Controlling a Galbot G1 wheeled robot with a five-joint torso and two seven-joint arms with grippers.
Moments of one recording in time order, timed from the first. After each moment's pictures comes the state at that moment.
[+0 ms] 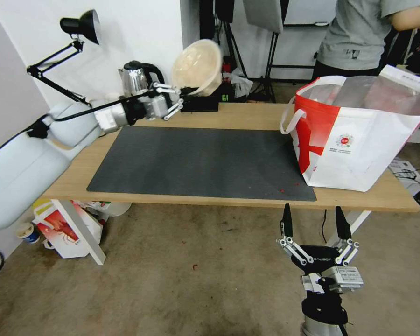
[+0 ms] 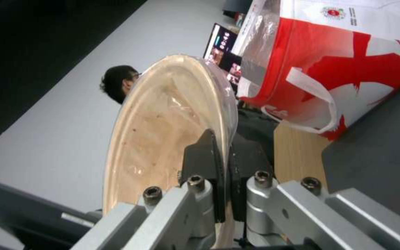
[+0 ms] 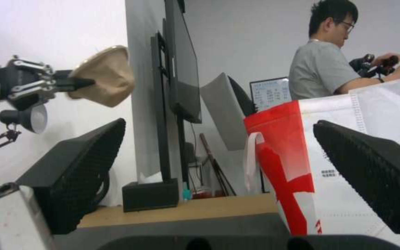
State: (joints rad) left arm 0.09 -0.72 0.30 -1.61 -0.24 -0.44 0.48; right arm -1.90 1.37 0.29 2.26 -0.13 0.73 0.35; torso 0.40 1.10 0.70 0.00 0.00
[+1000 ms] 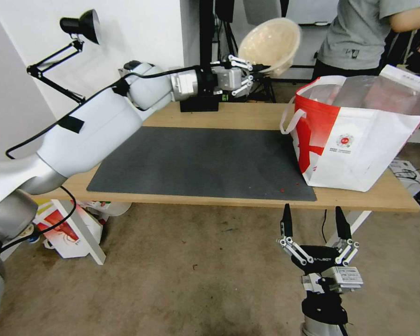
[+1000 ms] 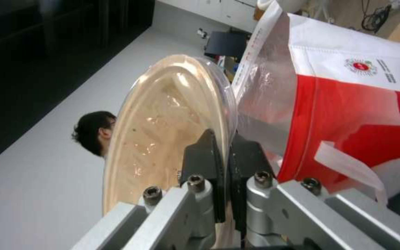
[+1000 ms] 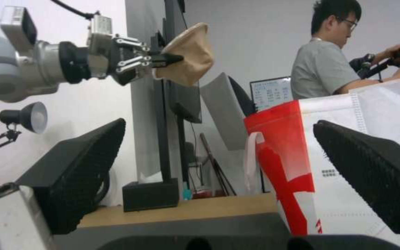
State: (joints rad) left arm -0.20 -1.06 0.55 -1.37 -0.24 -0.42 0.48; right arm -1.90 1.37 0.29 2.26 -0.13 0.73 0.35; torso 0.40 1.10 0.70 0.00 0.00
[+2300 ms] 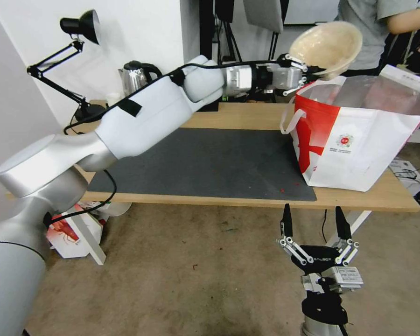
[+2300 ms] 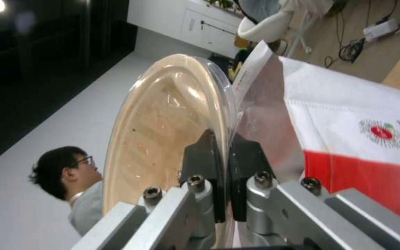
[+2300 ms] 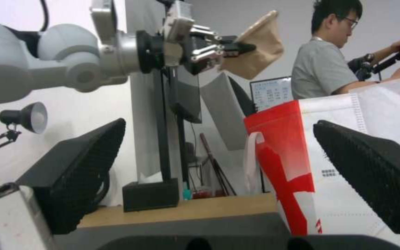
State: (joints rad) left arm -0.30 -1.33 0.65 -1.20 -0.23 -0.41 0.46; right arm -1.90 1.37 0.29 2.26 -0.13 0.73 0.35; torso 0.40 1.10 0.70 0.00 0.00
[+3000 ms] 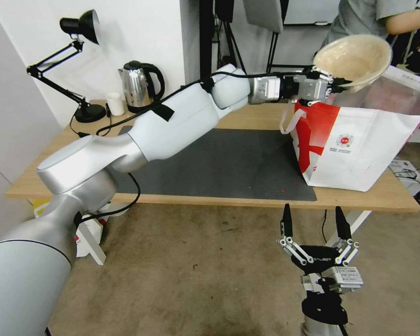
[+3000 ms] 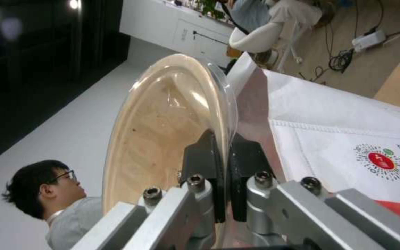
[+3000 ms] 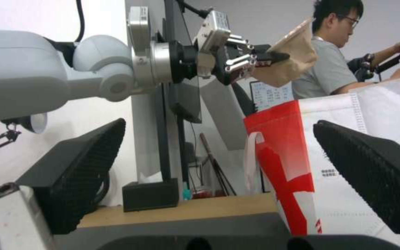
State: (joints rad) left arm -0.27 -1.46 0.65 -1.09 -0.18 -0.45 0.47; right arm -1.90 1.37 0.29 2.26 -0.13 0.73 0.35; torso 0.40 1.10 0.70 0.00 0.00
